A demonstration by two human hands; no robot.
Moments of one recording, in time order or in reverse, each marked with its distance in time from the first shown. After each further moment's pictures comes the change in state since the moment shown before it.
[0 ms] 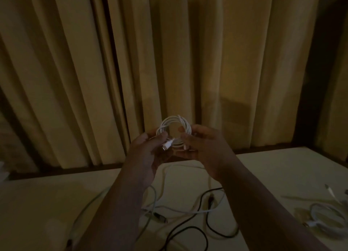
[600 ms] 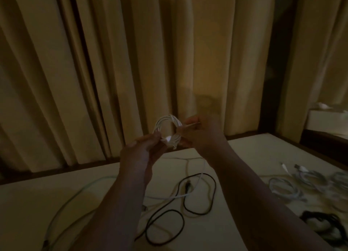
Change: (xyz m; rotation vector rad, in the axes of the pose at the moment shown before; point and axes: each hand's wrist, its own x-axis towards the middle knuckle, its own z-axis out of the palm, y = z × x) left_hand -0.008 -0.037 0.027 -0.104 0.115 -0.121; right_hand -0.029 -0.018 -0.031 -0.334 0.286 -0.043
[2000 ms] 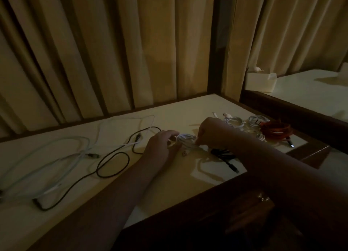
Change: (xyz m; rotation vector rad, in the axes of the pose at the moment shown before) left_hand -0.096 -0.151 0.040 1.271 -0.594 0.482; right_hand -0.101 0.046 -0.166 -1.183 -0.239 0.360
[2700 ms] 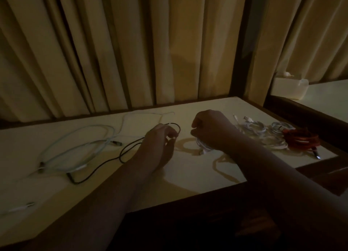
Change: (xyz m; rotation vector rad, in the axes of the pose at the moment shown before) left_hand -0.039 -0.007 -0.048 0.218 0.198 -0.041; right_hand -0.025 -0.056 0.003 0.115 0.238 -0.295
